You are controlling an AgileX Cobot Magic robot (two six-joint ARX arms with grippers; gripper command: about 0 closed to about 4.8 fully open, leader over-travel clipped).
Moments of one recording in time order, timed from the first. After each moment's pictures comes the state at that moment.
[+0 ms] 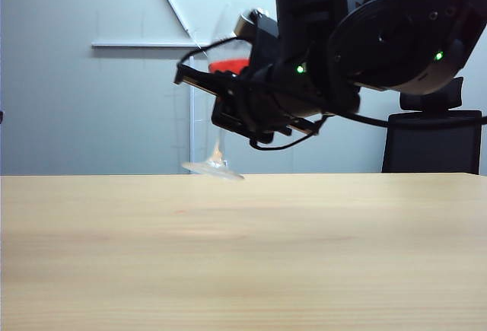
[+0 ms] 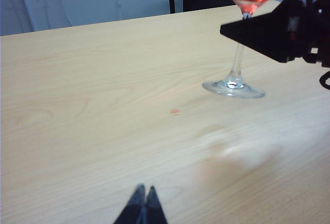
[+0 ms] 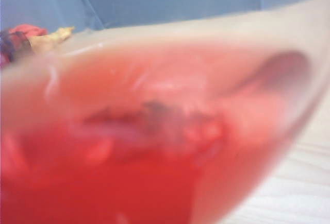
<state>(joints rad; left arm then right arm) -0.47 0.13 0.01 0.00 -0.03 0.03 0.73 1.85 0.81 0.94 0.23 0.33</state>
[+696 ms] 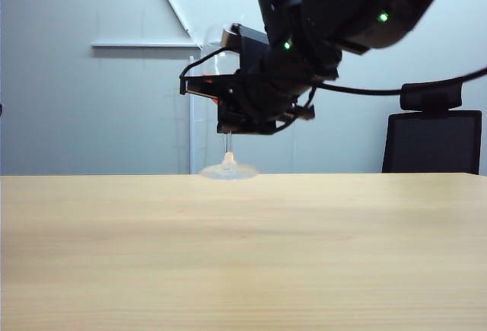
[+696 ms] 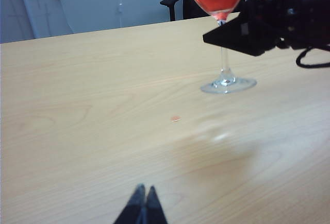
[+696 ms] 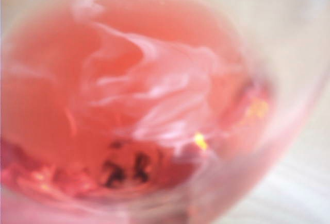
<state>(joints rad) -0.47 0.11 0.01 0.00 -0.03 0.03 0.67 1.85 1.05 0.49 0.18 0.18</state>
